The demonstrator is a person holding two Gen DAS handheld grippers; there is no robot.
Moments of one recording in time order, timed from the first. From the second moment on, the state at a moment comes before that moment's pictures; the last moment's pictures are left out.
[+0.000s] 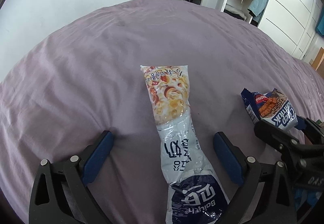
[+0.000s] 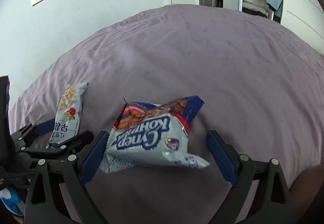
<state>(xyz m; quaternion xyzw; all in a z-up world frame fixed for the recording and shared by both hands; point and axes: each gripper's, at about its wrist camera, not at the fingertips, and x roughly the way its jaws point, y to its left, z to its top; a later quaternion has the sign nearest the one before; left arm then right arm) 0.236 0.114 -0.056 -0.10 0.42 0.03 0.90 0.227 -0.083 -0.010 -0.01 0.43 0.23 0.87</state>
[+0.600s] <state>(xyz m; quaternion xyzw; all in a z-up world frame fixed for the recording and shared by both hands) 0.226 0.115 -0.054 -0.09 0.41 0.03 0.91 0.233 -0.066 -0.016 -0.07 0.43 0.18 0.88</state>
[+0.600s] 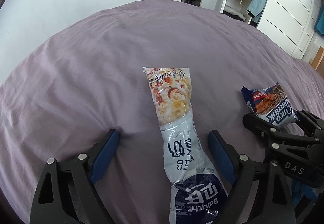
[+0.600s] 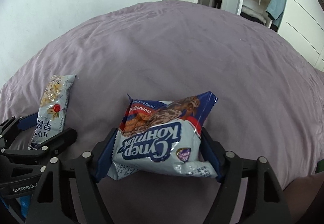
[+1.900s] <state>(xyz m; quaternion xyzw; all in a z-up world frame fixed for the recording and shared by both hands) 0.226 0.105 -0.046 -0.07 0.40 0.01 0.91 0.206 -0.058 -0.008 -0.13 0.35 0.13 0.92</state>
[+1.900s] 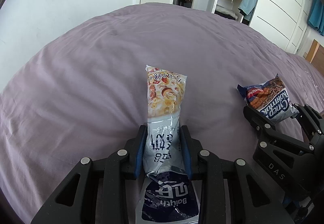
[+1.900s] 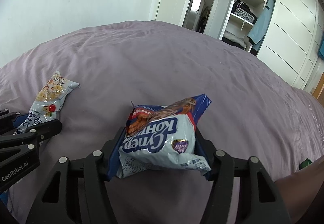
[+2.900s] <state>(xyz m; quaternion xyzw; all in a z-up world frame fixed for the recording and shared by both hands) 0.199 0.089 -0.008 -0.05 0.36 0.00 0.93 0.101 -0.109 0.030 -0.07 0.39 0.10 0.91</state>
